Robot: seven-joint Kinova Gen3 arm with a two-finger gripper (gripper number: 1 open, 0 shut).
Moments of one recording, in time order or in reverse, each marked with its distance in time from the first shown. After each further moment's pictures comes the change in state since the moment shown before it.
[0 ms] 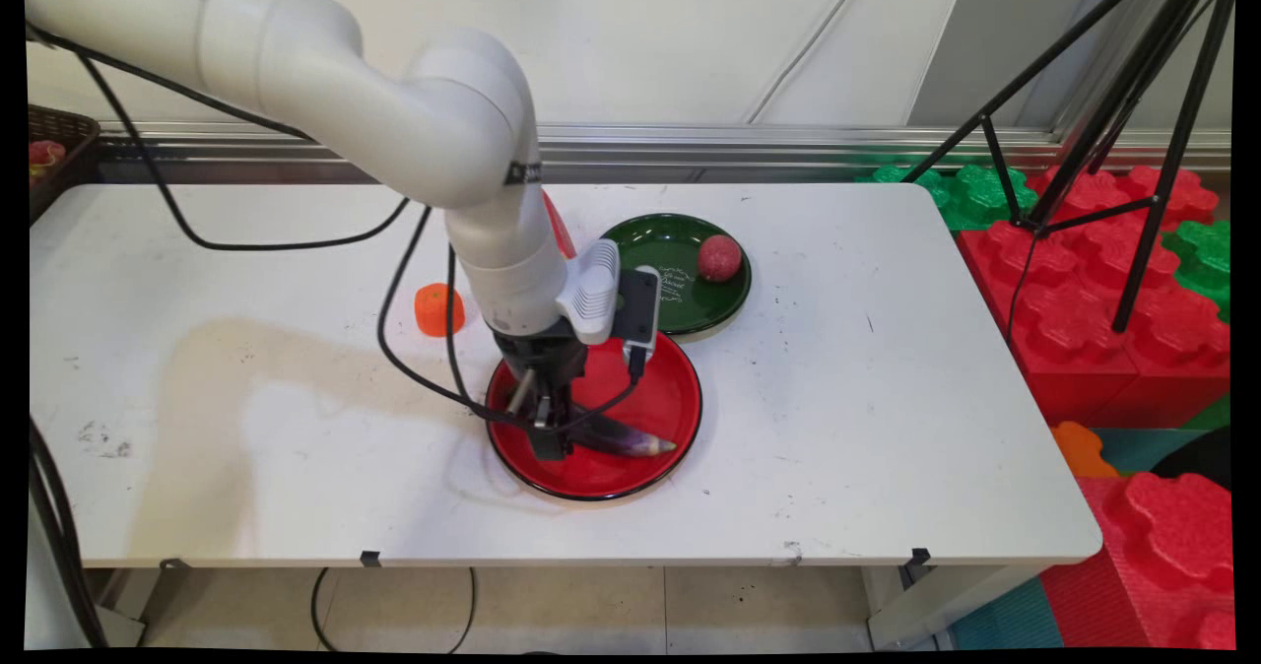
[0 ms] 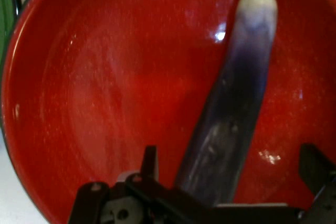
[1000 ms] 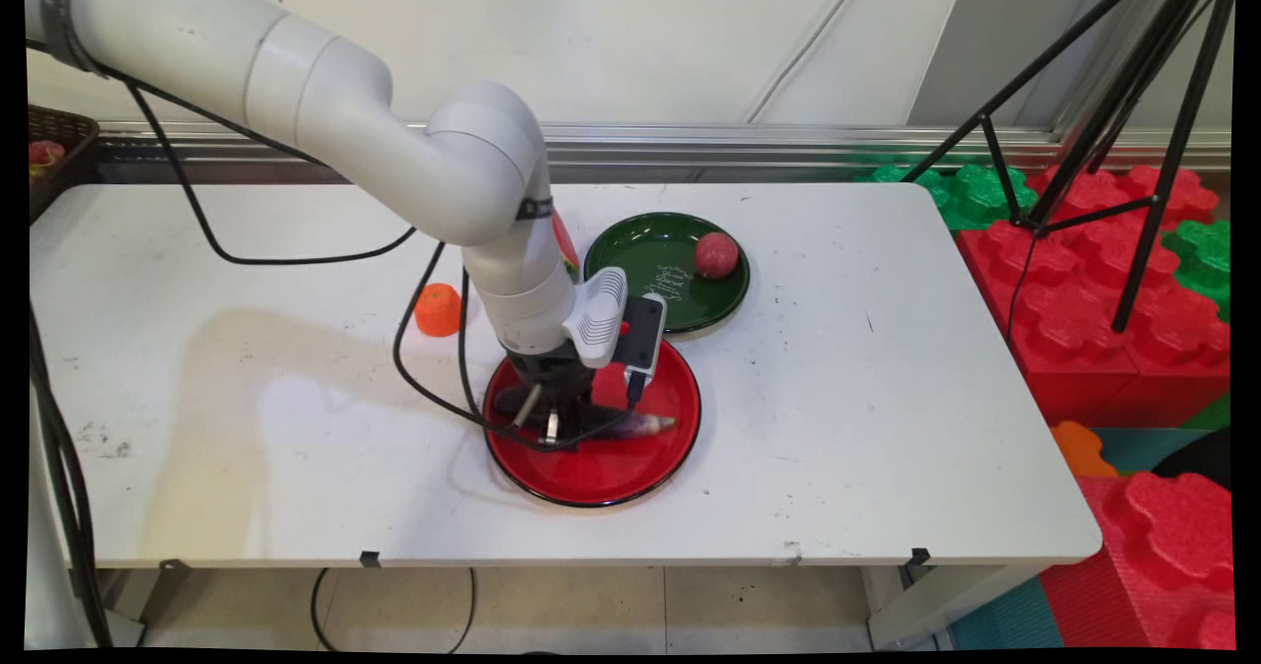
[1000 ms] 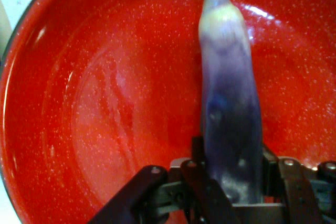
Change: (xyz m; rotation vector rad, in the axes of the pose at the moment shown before) arm -0.001 -0.003 0.032 0.004 0.022 0.080
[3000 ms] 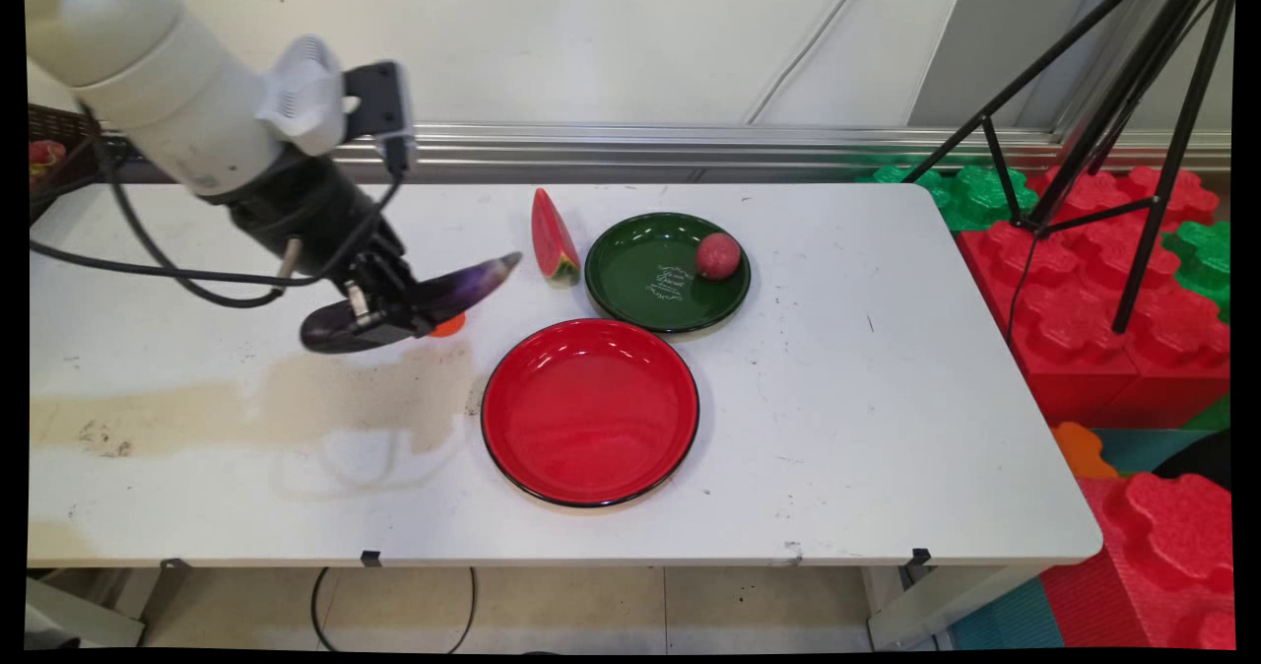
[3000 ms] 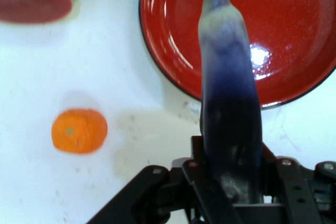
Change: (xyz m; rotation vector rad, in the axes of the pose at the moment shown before) arm -0.143 0.034 -0.200 0.100 0.128 -0.482
